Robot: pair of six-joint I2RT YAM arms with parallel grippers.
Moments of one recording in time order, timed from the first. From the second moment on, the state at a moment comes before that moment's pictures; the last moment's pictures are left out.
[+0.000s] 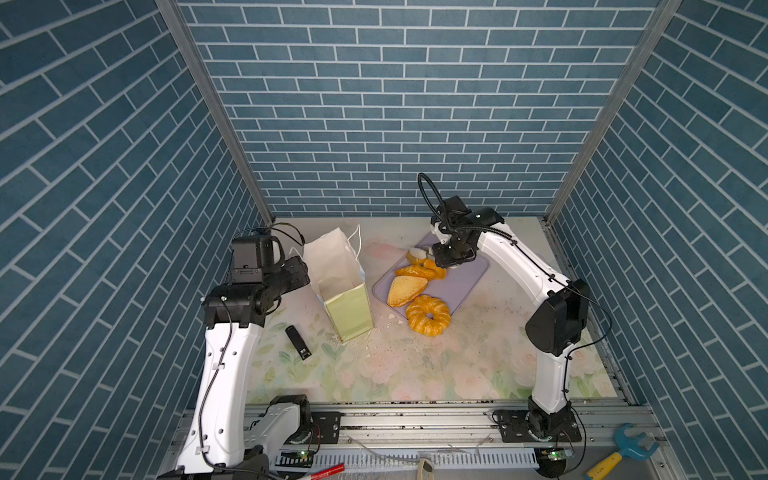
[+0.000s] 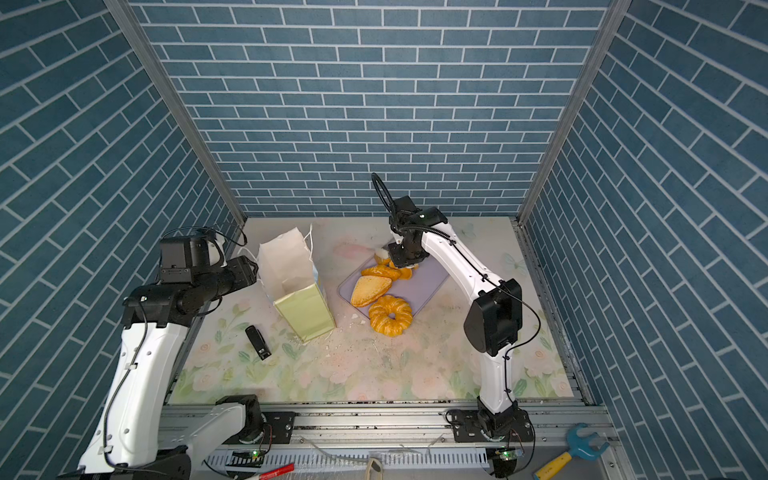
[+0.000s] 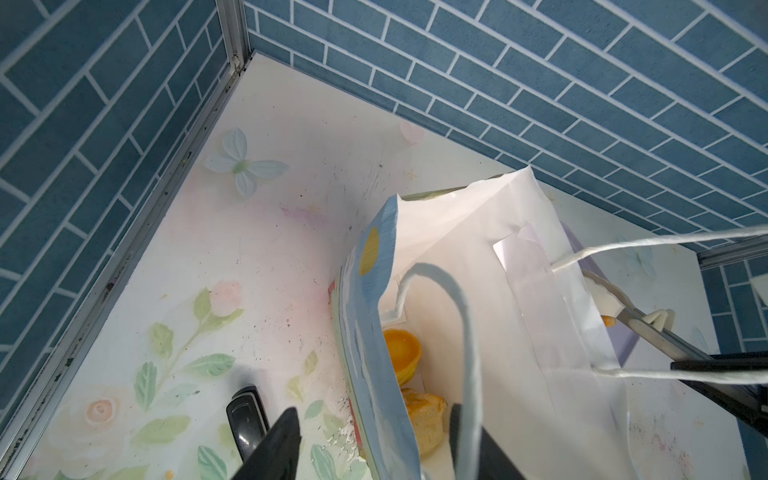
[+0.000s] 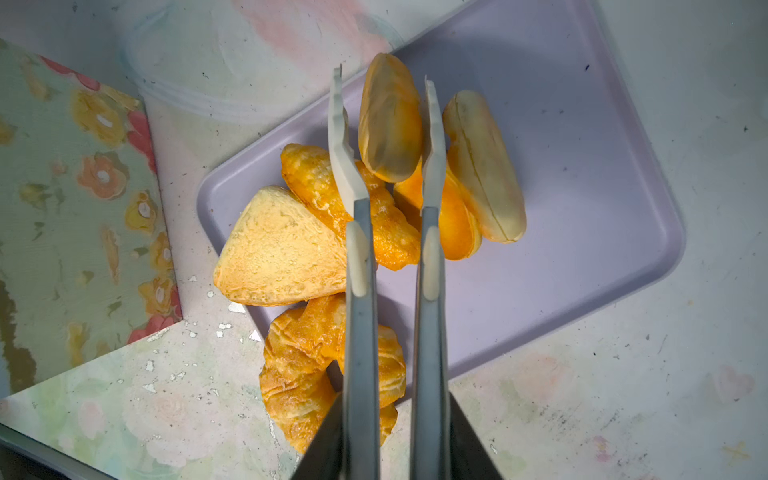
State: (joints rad) left arm 0.03 1.03 1.31 -1.01 0.07 -0.36; right arm 0.60 1.98 1.99 -1.21 -0.03 0.12
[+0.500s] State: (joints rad) left arm 0.03 1.00 1.30 -1.01 0.07 -0.37; right arm 0.60 1.95 1.96 -1.18 -0.02 0.13
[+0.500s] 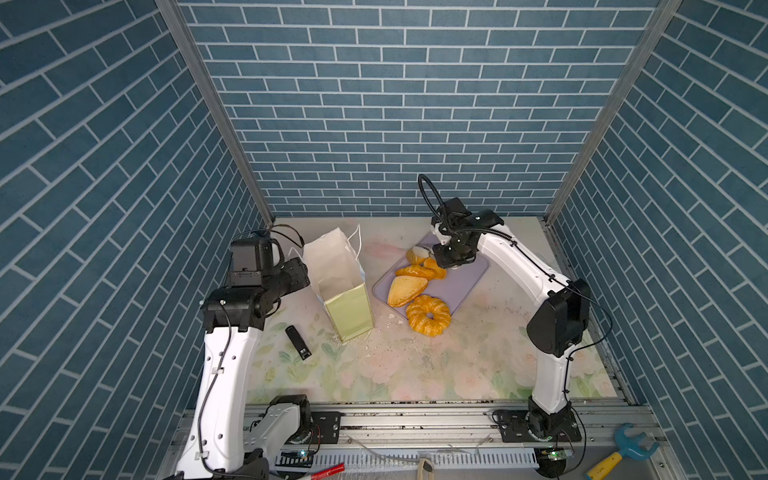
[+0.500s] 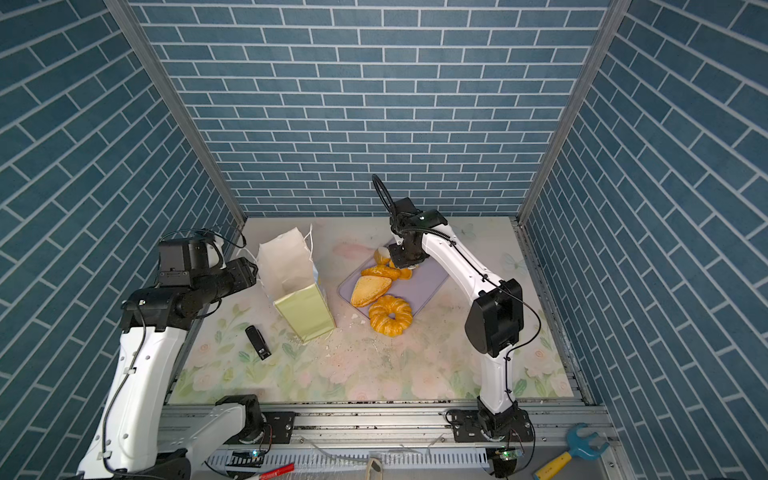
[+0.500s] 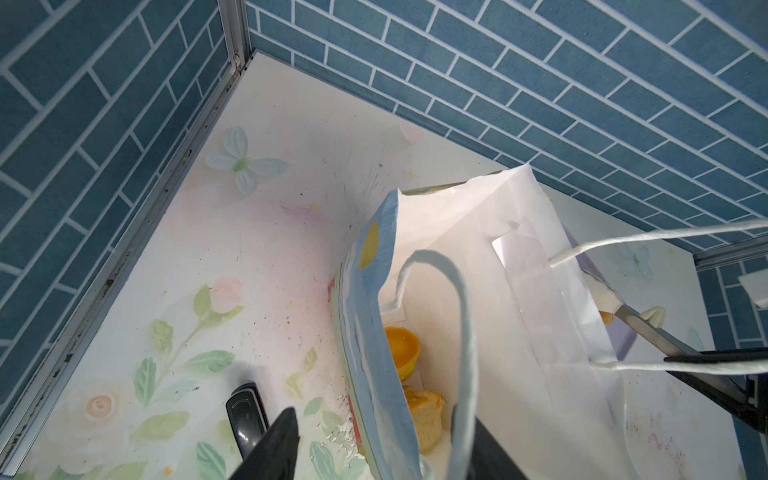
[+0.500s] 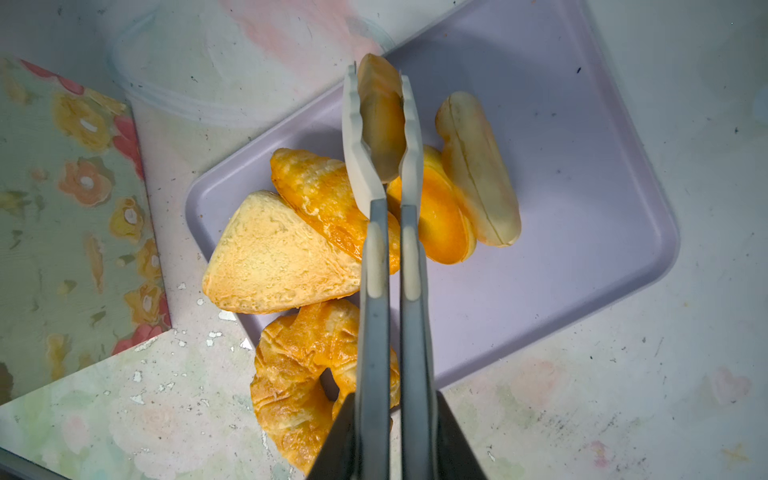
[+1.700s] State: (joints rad) left arm 0.04 0.97 1.27 -0.99 0.08 -0.40; right arm 0.97 1.73 2.42 -1.20 -0.05 -0.04
